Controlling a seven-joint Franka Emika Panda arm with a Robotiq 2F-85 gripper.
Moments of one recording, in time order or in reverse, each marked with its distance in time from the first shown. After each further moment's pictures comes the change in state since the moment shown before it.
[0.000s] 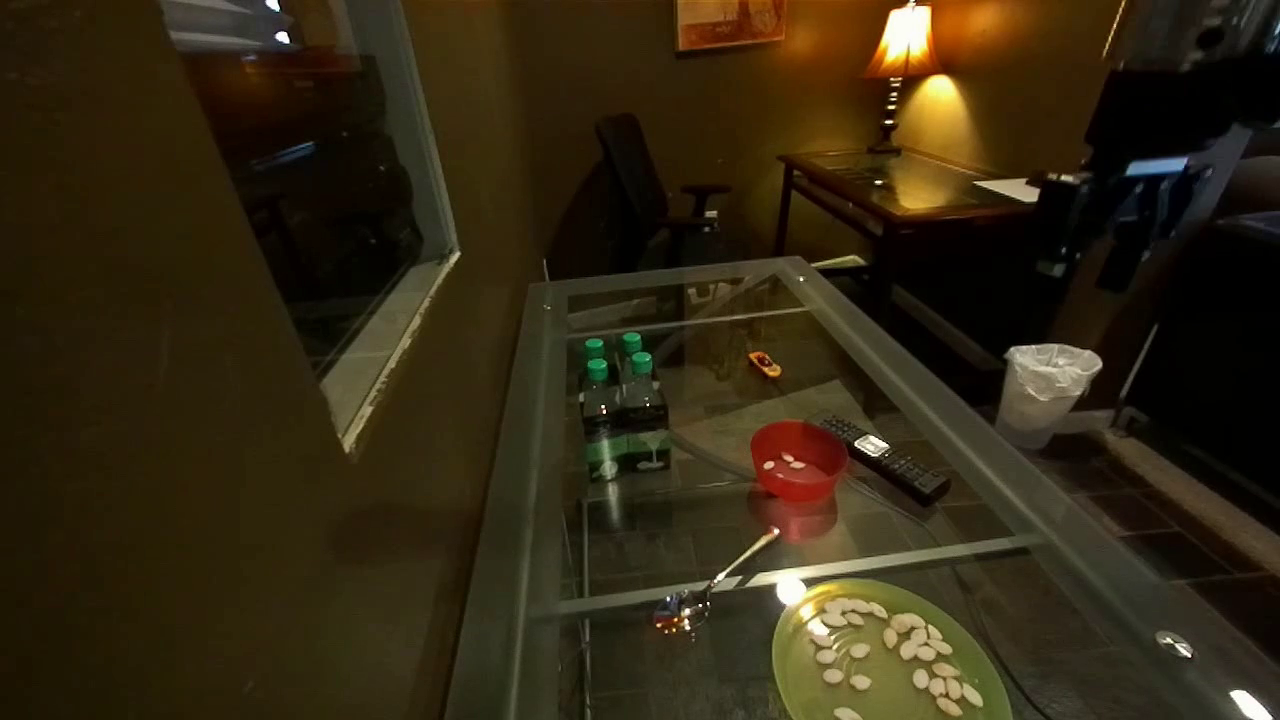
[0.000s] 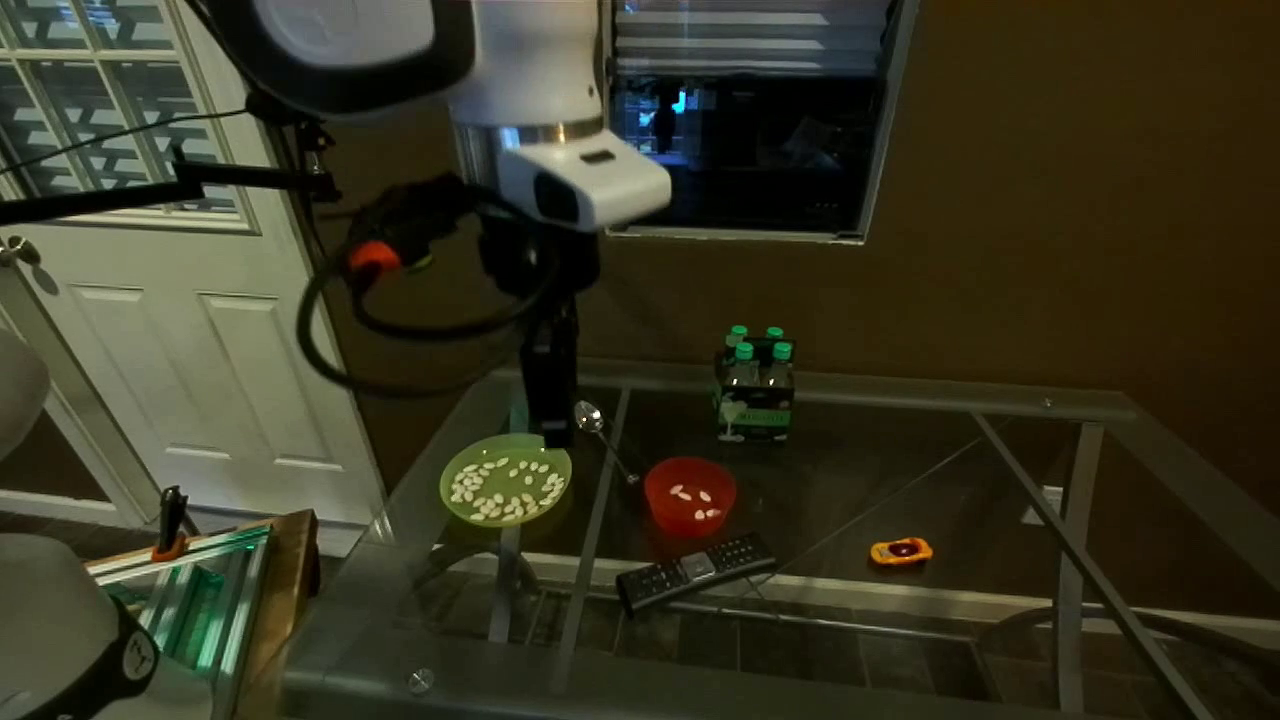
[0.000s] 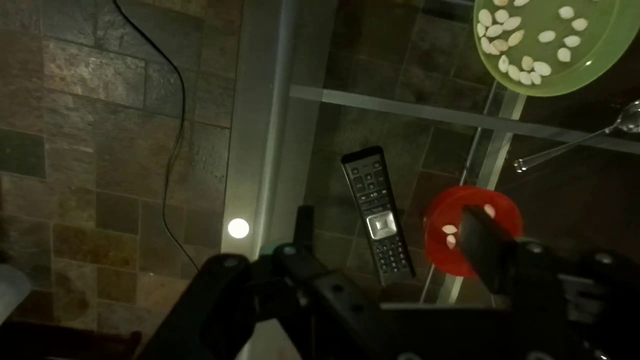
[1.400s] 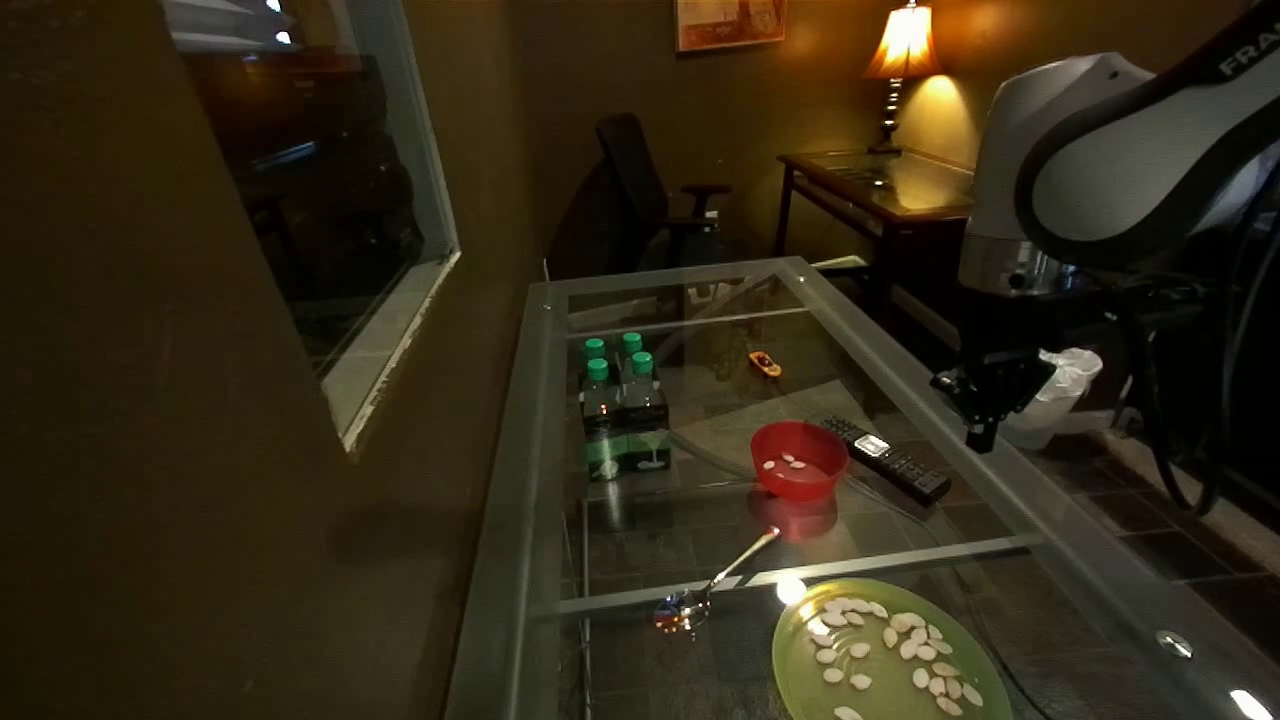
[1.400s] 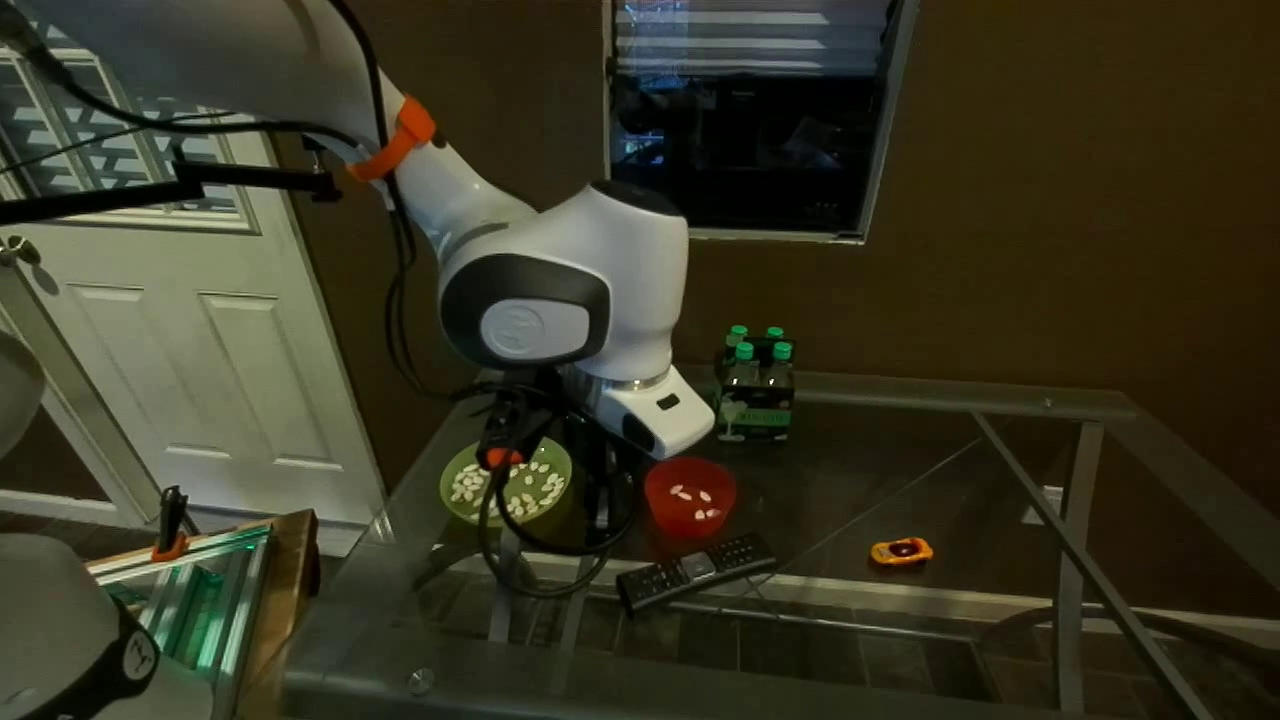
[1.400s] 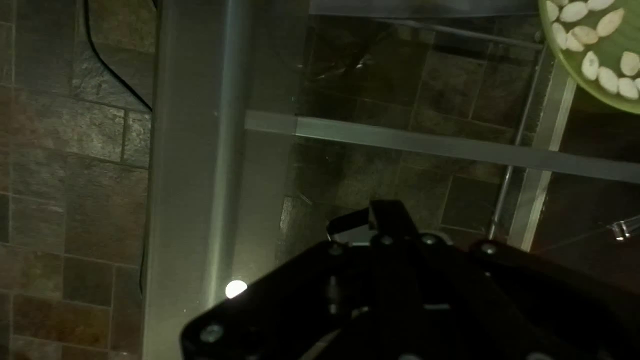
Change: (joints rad) arm 0.043 0.456 0.004 0.012 0.030 0.308 0.038
